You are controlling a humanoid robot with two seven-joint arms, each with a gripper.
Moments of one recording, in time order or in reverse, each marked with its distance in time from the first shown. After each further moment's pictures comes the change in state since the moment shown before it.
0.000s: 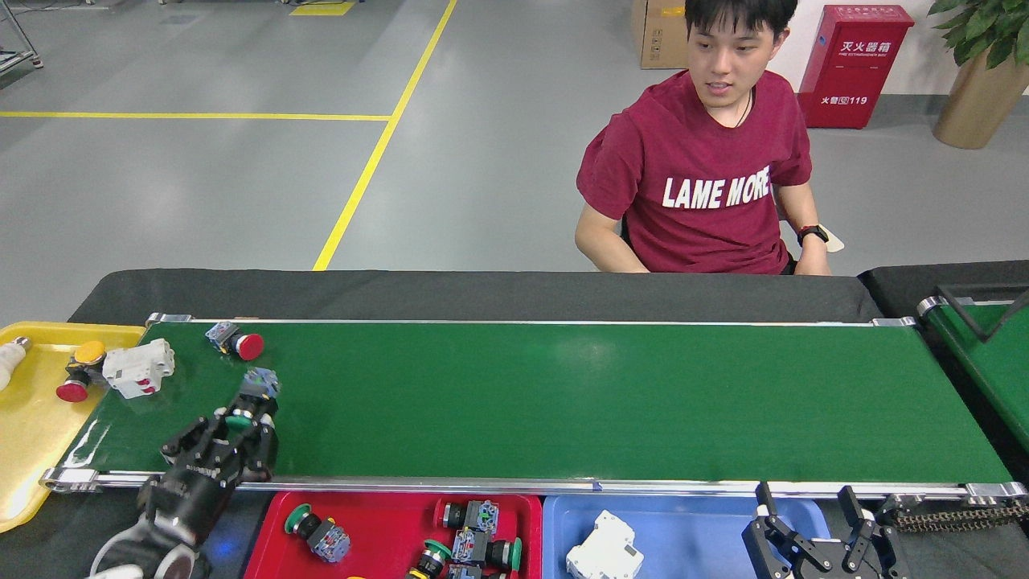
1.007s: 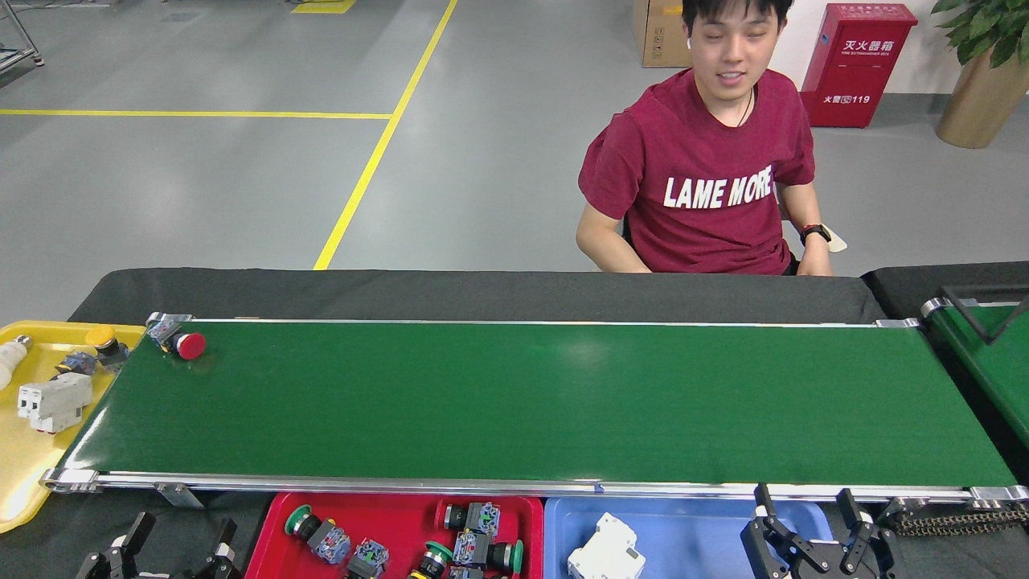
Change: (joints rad) left arm 0.210 -0.149 0.184 -0.222 0.051 0.131 0.002; right arm -0.002 0.012 0.001 0.000 0.000 0.038 0.024
